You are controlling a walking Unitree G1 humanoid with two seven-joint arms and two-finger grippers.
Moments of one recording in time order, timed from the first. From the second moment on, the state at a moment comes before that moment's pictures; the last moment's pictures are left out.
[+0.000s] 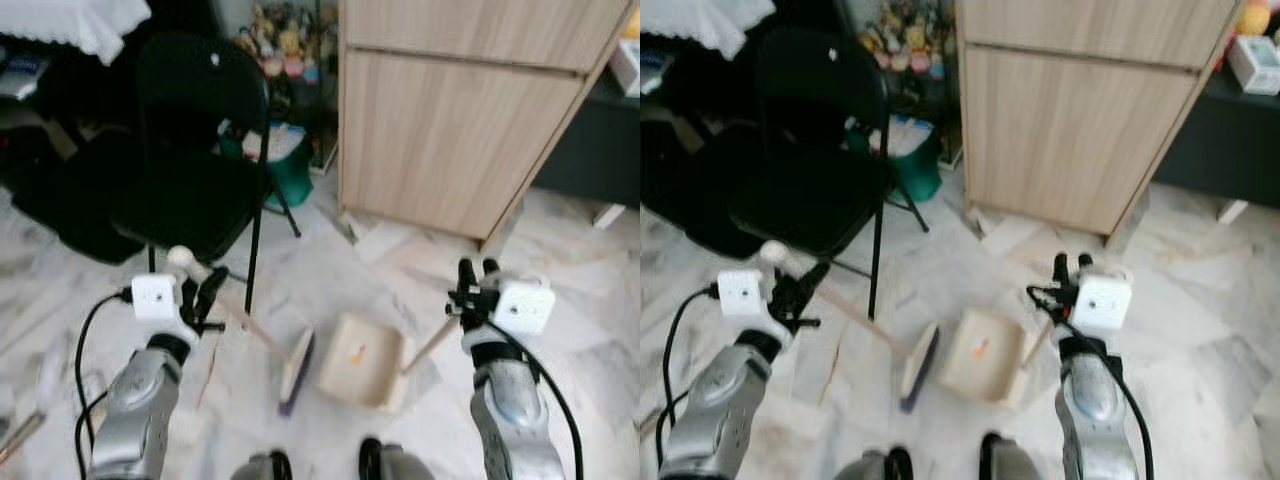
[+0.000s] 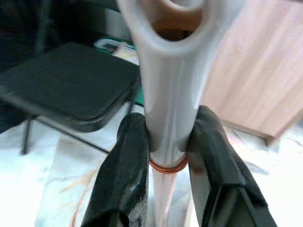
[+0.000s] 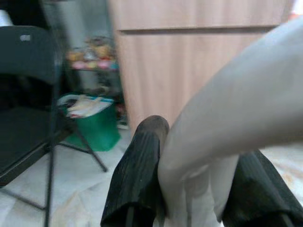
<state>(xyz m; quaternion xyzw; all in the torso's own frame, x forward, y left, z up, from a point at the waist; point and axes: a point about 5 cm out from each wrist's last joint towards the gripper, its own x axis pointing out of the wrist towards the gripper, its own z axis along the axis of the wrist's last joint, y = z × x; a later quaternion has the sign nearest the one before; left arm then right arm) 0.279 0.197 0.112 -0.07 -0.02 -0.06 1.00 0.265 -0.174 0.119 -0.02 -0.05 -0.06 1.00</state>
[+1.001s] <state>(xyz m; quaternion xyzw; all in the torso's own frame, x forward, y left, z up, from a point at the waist) 0.270 0.206 0.104 -0.06 -0.01 0.02 1.00 0.270 -0.165 0.125 0.00 -0.06 -0.01 1.00</state>
